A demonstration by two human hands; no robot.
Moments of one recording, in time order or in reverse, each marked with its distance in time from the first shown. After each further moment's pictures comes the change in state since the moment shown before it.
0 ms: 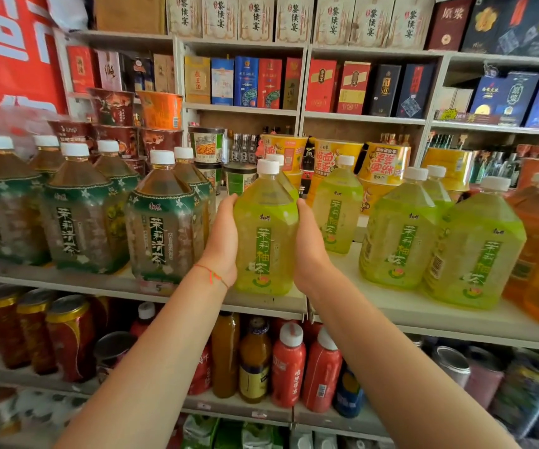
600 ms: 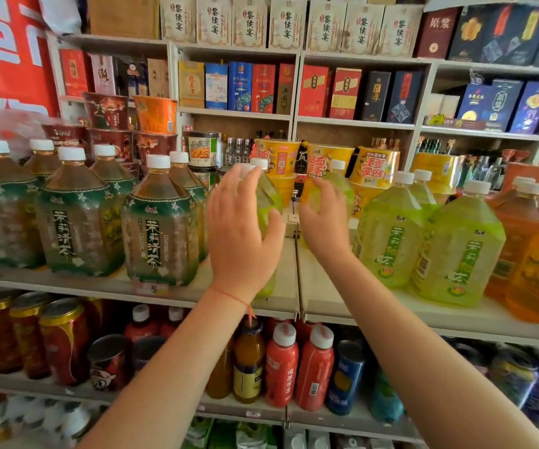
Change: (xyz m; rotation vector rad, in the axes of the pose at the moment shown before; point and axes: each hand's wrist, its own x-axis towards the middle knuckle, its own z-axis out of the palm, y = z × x) left_hand -0.056 0.007 0.028 1.054 0.270 1.022; right_hand 0.001 -0.034 -0.034 -0.778 0.314 -0.657
